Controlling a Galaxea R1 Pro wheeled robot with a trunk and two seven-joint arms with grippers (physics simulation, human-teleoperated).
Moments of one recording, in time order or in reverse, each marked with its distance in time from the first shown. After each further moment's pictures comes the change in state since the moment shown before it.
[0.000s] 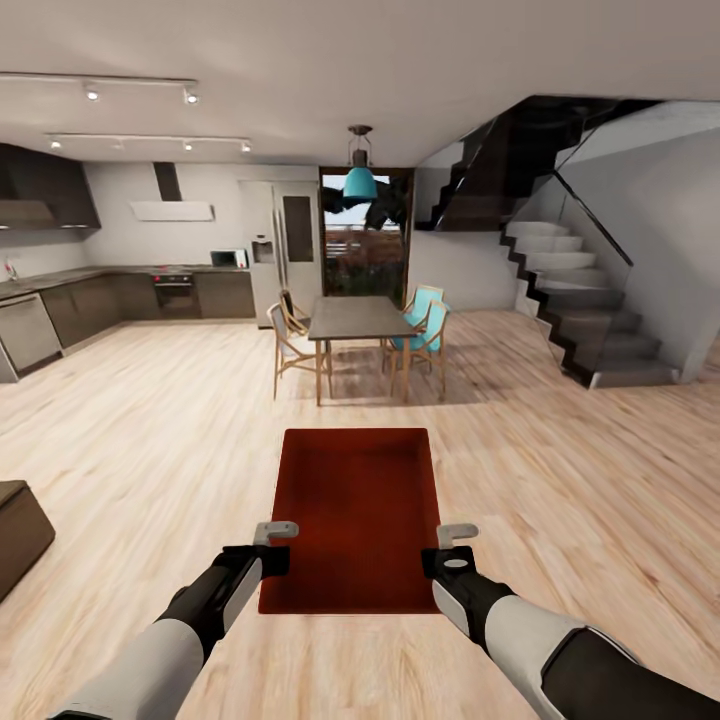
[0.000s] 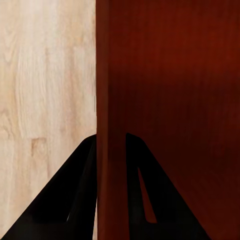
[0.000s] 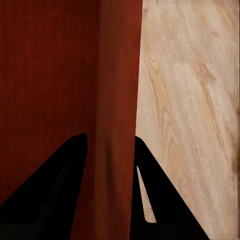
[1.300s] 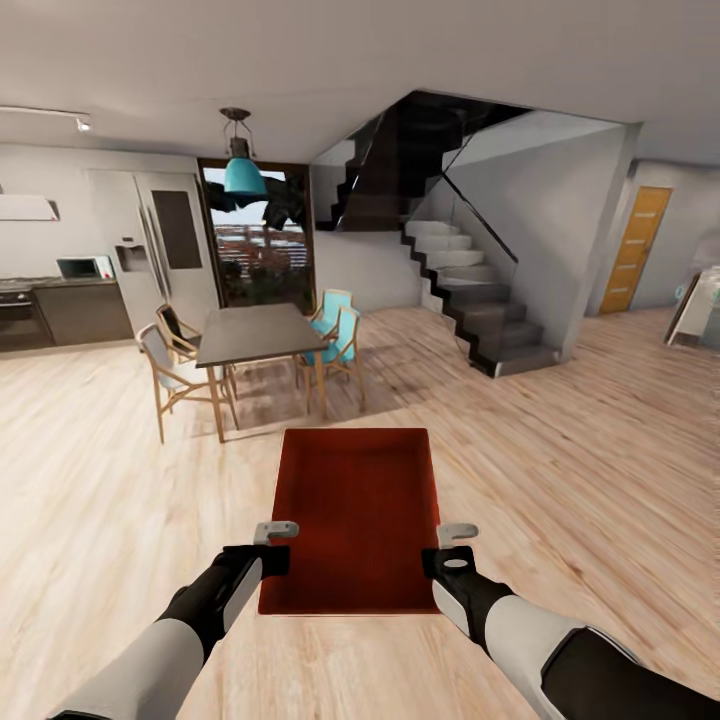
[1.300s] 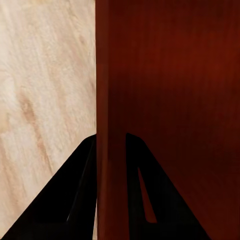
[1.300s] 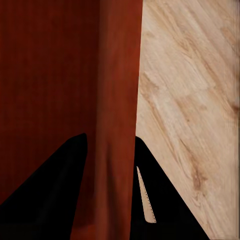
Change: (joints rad) left arm 0.000 0.000 0.001 -0.002 -0.003 0.002 0.000; right arm 0.000 0.000 -0.002 0.000 0.001 0.000 0.000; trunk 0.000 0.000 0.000
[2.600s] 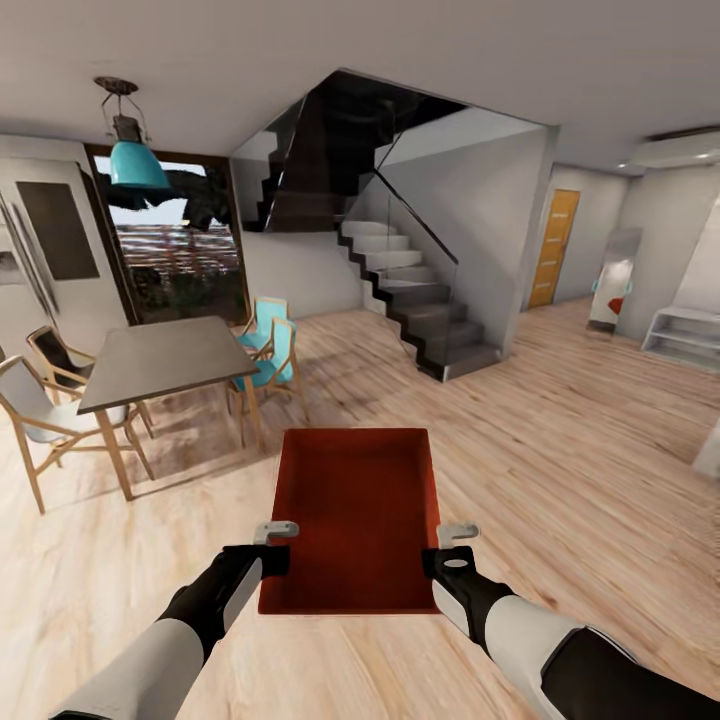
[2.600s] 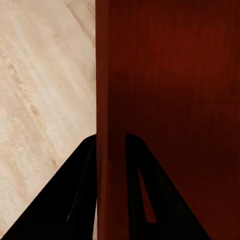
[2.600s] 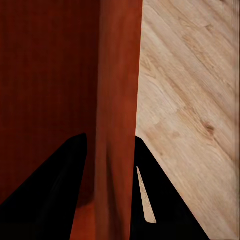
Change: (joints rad) left arm 0.000 0.000 0.000 0.000 -0.001 0.001 0.000; right arm 0.000 0.000 0.000 0.000 -0.002 0.000 0.000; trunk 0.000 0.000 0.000
